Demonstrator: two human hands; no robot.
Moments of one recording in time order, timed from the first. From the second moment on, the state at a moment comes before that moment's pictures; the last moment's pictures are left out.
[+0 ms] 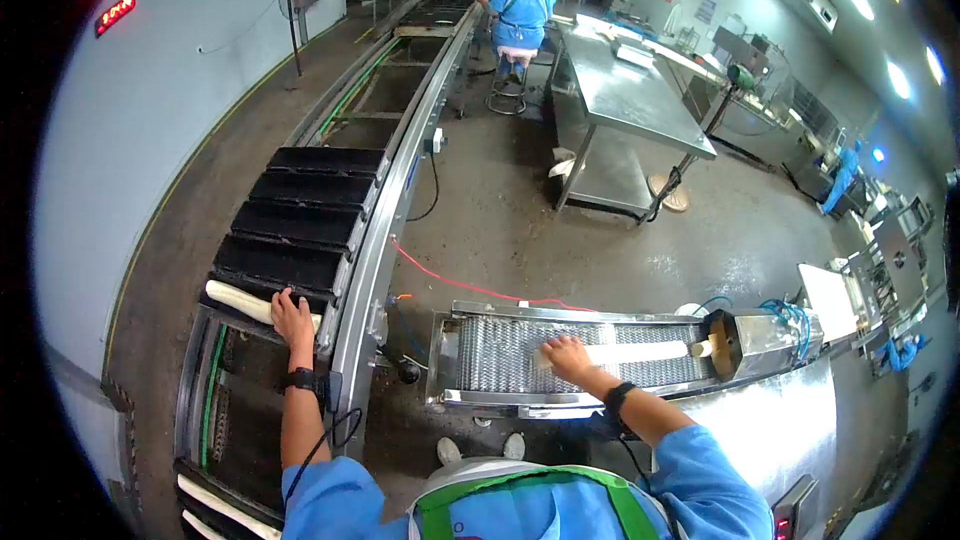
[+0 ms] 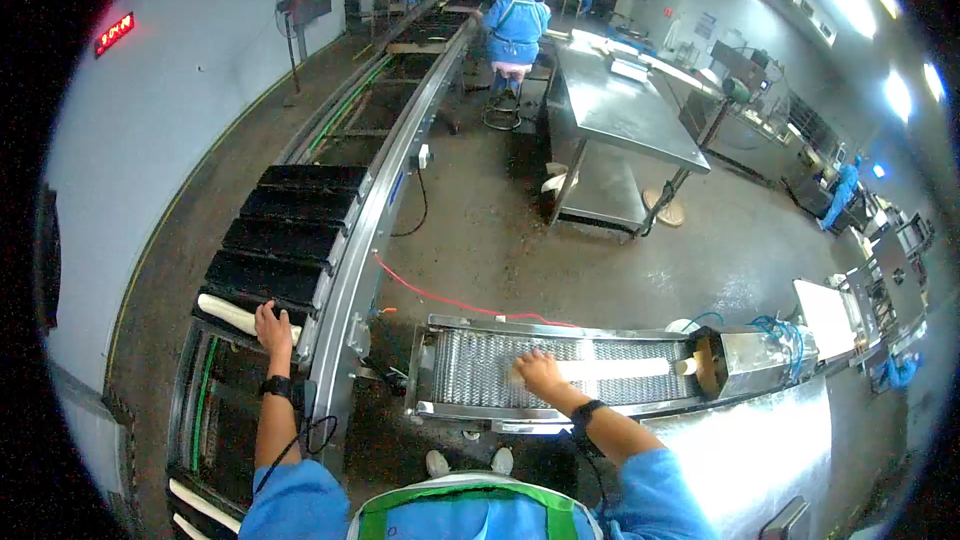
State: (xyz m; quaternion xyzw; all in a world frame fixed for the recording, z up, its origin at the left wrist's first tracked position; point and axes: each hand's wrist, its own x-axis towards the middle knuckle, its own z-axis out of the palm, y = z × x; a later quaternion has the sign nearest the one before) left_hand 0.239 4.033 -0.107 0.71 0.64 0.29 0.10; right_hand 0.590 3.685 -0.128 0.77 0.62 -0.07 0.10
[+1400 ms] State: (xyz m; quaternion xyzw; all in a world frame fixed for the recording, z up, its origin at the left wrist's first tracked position) left_hand 0.234 4.019 -0.125 0.70 0.65 0.29 -0.01; right_hand 0.680 3.715 -0.148 0.85 0.50 -0.15 0.11
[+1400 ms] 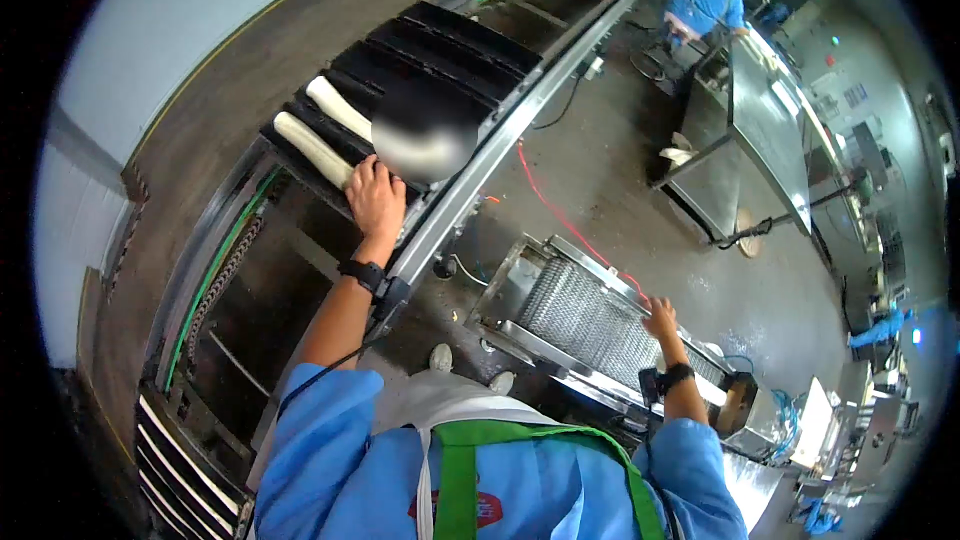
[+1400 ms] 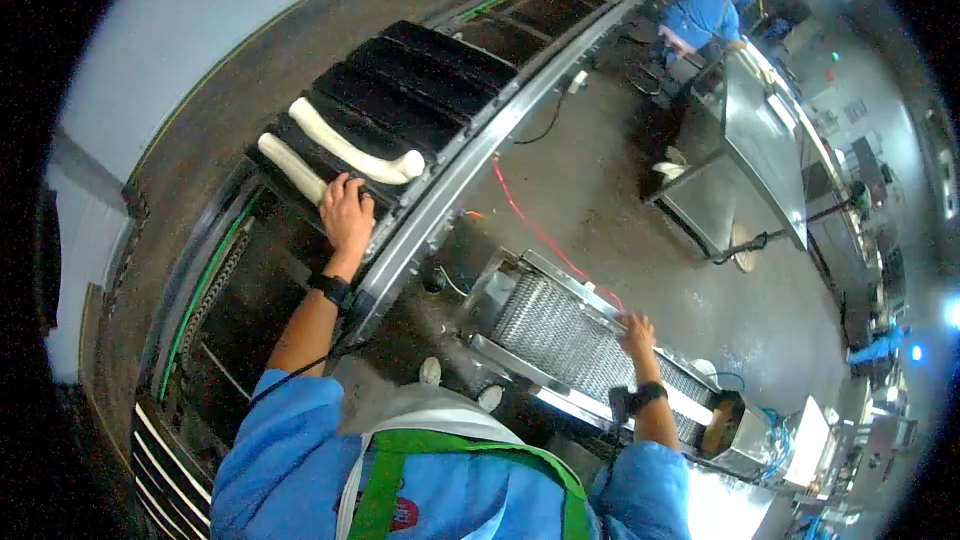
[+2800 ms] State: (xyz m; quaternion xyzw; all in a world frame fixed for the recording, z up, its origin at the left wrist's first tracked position) left_hand 0.230 4.002 -0.106 0.68 0.66 0.32 -0.03; right_hand 0.541 3.926 -0.049 0.56 0.62 -0.50 -0.25
